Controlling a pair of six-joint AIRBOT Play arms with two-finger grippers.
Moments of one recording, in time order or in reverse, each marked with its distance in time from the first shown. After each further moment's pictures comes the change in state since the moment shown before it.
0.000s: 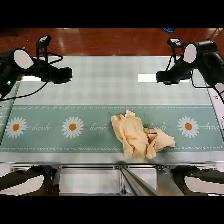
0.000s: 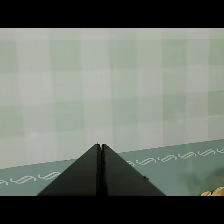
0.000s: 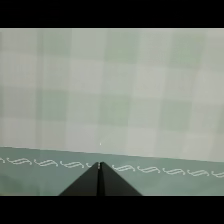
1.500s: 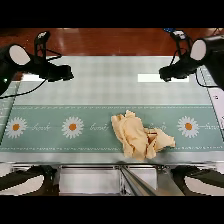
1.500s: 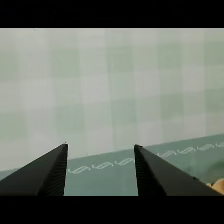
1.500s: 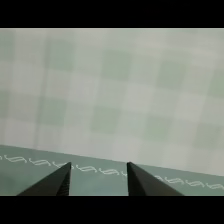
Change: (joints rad) left arm 0.005 0.010 0.047 -0.013 -0.070 0.061; right arm -0.004 0.097 0.007 -0.024 0.002 -0.096
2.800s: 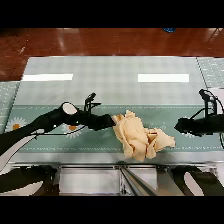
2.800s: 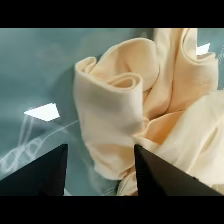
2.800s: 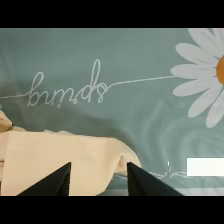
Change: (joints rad) left arm -0.422 -0.068 -0.608 -0.835 0.345 0.225; right arm -0.307 0.648 -0.823 0.305 0.050 0.000
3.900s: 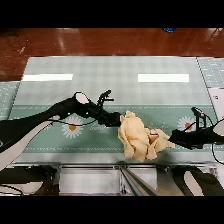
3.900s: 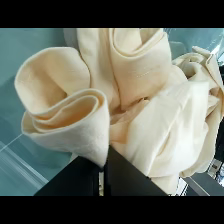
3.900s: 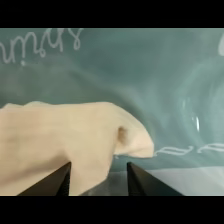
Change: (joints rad) left arm -0.008 -0.174 0.231 -0.013 -0.231 0.096; right arm -0.103 0.000 -0.222 0.117 -0.031 -0.026
